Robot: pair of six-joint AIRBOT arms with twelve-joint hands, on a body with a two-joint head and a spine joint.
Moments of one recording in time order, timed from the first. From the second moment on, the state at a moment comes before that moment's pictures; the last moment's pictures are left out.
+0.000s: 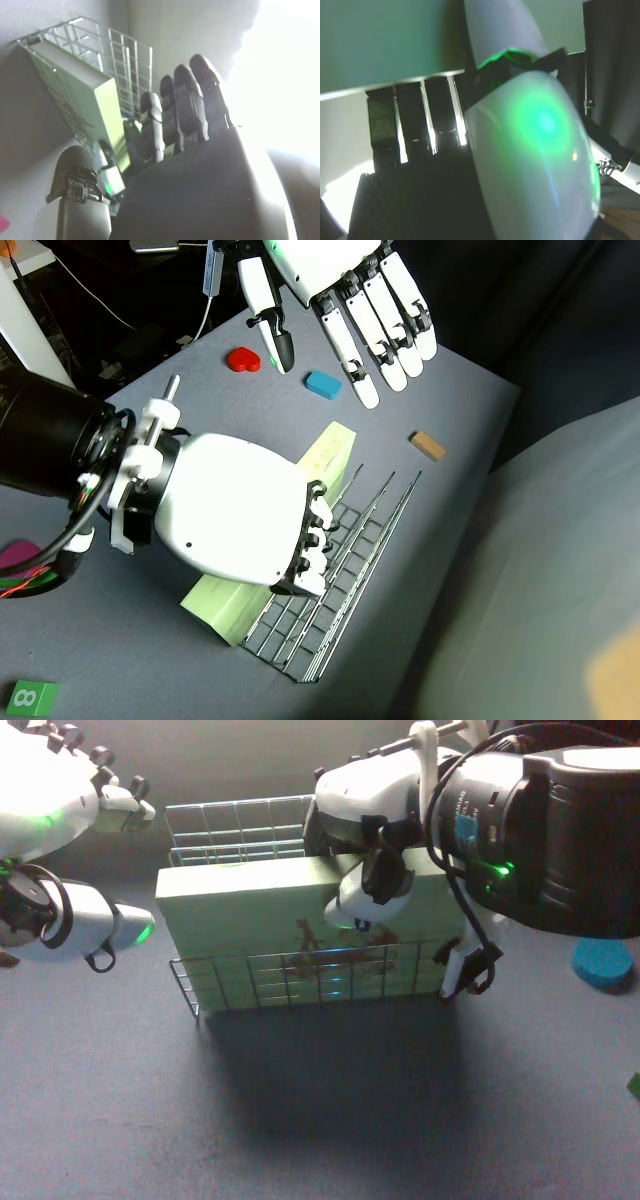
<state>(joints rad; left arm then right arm) 0.05 -0.60 0.55 1.13 0.66 0.33 -0.22 -1.35 1.05 -1.23 -0.62 0.40</state>
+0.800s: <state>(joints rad) 0.06 -0.65 0.51 1.17 0.70 0.28 -0.10 -1.10 0.78 -1.21 -0.62 0.26</state>
